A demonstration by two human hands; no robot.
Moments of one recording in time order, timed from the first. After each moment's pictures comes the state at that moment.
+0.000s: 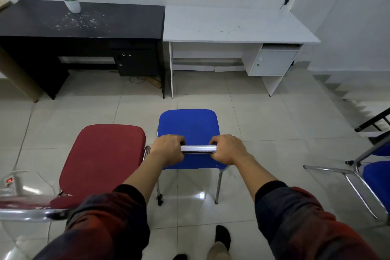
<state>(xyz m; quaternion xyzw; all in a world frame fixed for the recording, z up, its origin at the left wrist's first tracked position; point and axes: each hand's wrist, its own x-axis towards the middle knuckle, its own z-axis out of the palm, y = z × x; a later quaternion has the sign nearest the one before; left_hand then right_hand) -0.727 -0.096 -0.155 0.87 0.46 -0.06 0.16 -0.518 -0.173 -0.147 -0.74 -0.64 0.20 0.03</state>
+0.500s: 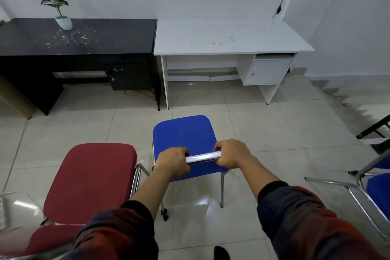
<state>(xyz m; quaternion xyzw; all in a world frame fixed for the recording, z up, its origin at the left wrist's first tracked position) -0.644 -0.069 -0.156 0.85 0.49 -0.04 0.20 -0.430 -0.123 -0.144 -0.74 -0.64 0.21 0.00</state>
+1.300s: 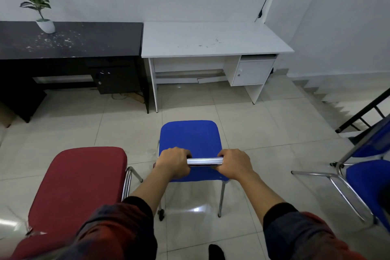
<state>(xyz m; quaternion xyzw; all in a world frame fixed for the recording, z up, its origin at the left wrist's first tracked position) -0.628 -0.086 -0.152 0.90 0.41 -0.07 0.16 -0.428 -0.183 -0.162 -0.80 -0.58 0.14 0.06</state>
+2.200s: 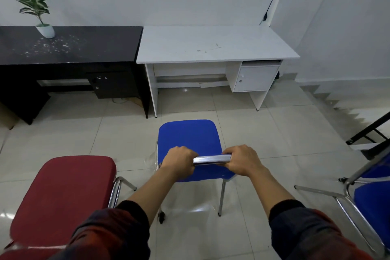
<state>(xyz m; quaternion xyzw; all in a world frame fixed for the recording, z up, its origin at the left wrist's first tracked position) -0.530 -0.052 -0.147 0.92 0.38 -0.03 0.12 -0.308 -0.134 -0.155 -0.77 -0.61 0.17 0.07</state>
